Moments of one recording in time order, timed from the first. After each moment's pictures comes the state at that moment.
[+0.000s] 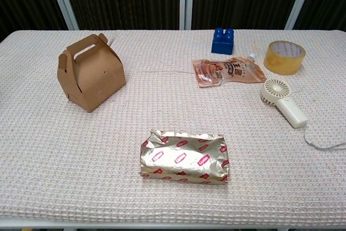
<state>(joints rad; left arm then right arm) -0.09 -1.14 -0.03 -1.53 1.60 1.57 -0.07 0.07 -1.17 0.08 -1.43 -1.49 1.48 0.14</state>
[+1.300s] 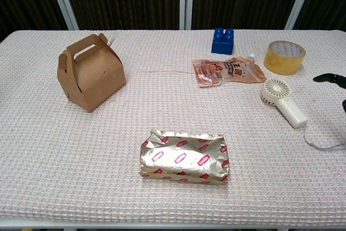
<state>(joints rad) -0.10 -1.15 -0.02 -1.50 1.59 1.55 -0.12 0.29 -1.36 0.04 -1.54 -1.38 1.09 -0.30</state>
